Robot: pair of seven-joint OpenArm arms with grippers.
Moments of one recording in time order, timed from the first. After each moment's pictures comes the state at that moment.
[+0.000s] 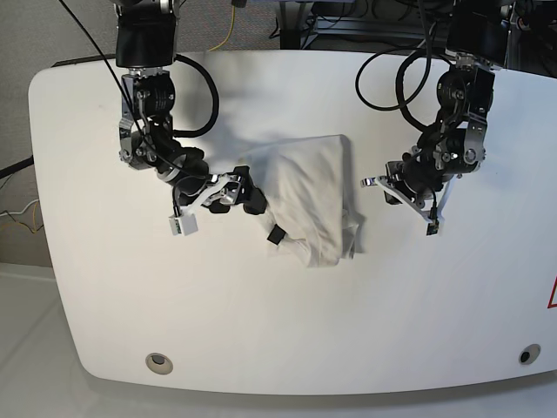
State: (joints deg) left arm -1.7 -20.8 10.7 100.1 -33.1 16.0 57.4; right arm 3.9 7.0 3.7 78.2 45.8 22.7 -46.0
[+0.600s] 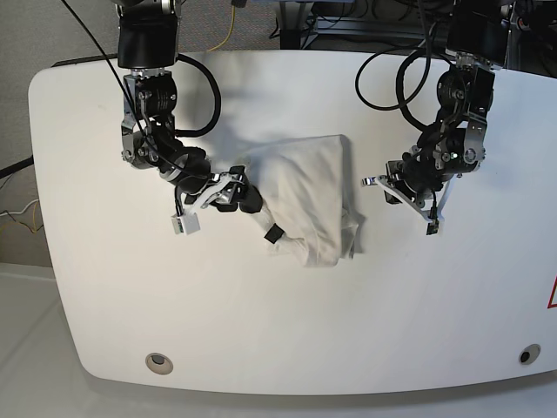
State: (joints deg) left arm -1.6 -20.8 10.8 100.1 -33.1 16.0 57.4; right arm 4.0 6.9 3.5 77.2 46.0 22.7 -45.9
